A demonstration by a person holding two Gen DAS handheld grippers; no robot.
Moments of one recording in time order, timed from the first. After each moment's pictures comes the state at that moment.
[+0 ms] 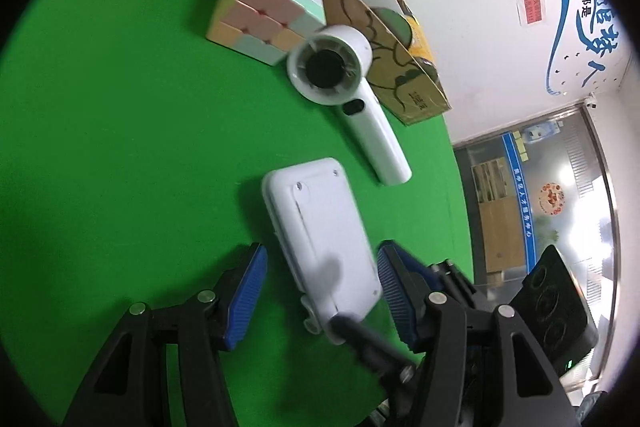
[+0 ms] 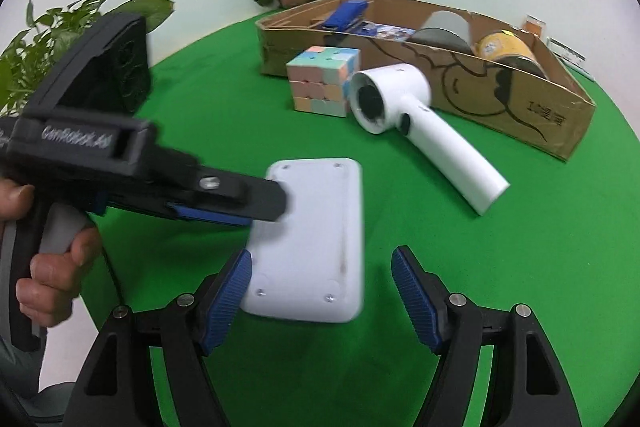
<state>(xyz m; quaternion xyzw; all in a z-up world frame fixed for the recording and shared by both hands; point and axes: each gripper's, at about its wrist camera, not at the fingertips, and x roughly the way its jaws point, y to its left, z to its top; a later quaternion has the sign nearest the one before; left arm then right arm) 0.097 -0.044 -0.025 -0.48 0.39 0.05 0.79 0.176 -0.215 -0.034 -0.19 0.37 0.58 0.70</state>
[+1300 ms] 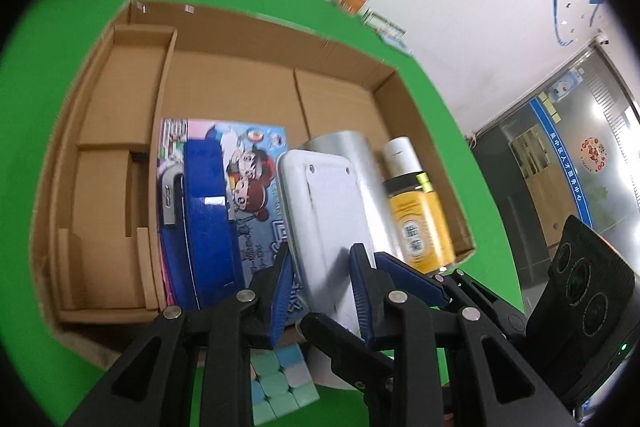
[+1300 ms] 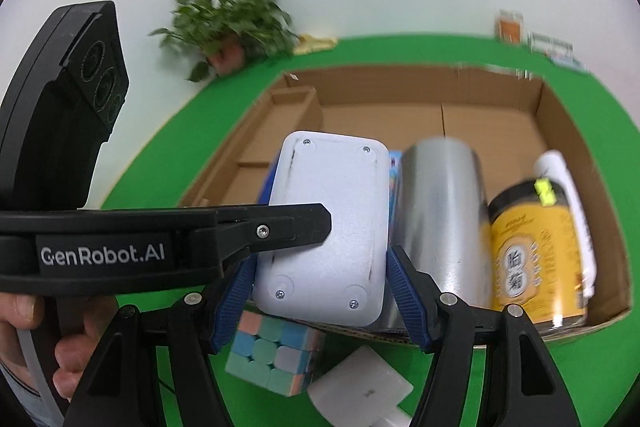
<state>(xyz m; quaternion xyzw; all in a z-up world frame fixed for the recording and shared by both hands) 0.260 0.100 0.073 -0.32 0.44 0.08 0.84 0.338 -0.019 0.045 -0.07 0.43 0.51 0.74</state>
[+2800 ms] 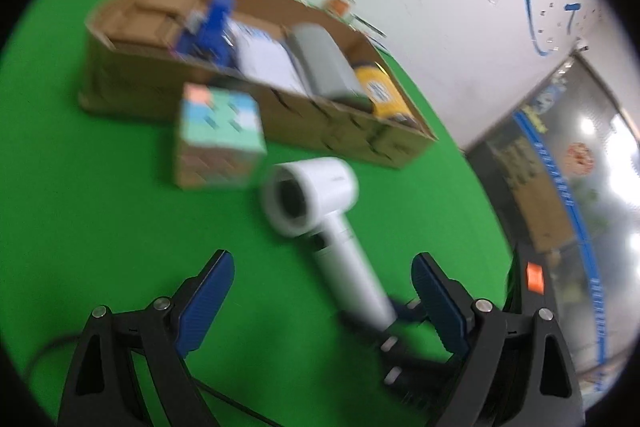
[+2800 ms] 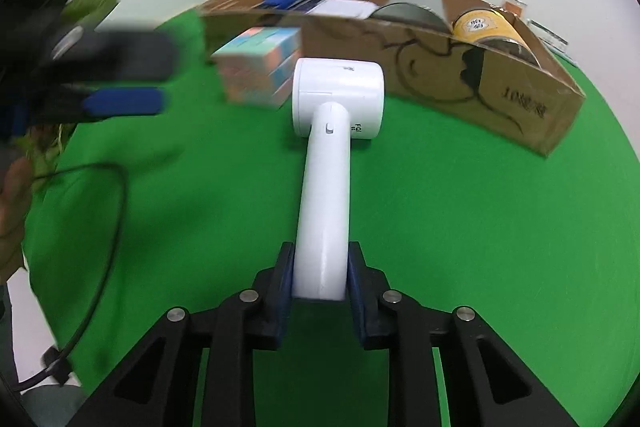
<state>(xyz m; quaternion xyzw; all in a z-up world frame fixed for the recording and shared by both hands) 0.120 -0.048 0.028 -0.34 0.36 0.08 0.86 0.209 -0.185 -0.065 -0.20 0.41 0.52 0.72</state>
